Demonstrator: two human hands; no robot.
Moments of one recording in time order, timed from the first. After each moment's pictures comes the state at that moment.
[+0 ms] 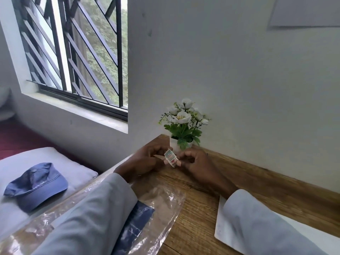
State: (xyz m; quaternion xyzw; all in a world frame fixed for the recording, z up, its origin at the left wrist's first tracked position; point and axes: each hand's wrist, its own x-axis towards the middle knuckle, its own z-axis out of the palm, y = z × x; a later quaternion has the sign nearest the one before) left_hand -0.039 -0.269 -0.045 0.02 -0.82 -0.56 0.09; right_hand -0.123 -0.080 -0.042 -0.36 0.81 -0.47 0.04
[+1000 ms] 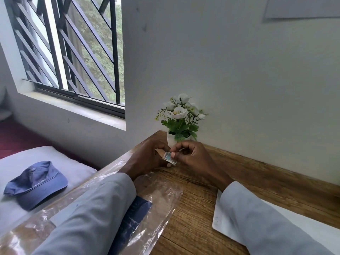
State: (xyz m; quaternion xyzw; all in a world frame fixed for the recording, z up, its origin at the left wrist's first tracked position) left_hand -0.051 -0.257 -0.051 -0.01 -0.91 -0.35 0.23; right_hand -0.113 -0.081 -0.034 -0.38 0.75 -0.54 0.04
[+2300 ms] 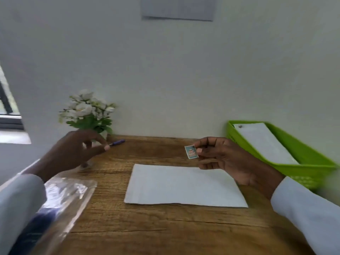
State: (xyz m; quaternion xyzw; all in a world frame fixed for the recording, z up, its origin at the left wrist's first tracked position) left_hand -0.047 -0.204 -0.001 -0.13 -0.93 -0.28 0.21; right_hand -0.034 0.193 0.015 -0.12 0.72 -0.67 0.12
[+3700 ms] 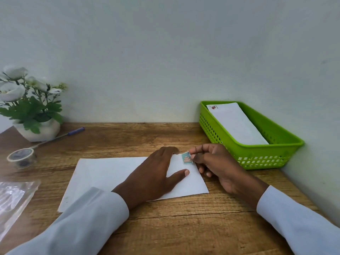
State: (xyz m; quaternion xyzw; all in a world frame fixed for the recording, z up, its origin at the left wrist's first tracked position) left_hand -0.039 0.052 -0.065 -0.28 -0.92 -0.26 0.03; right_hand -0.028 0.231 -0.038 0.10 0.79 -0.61 0.00
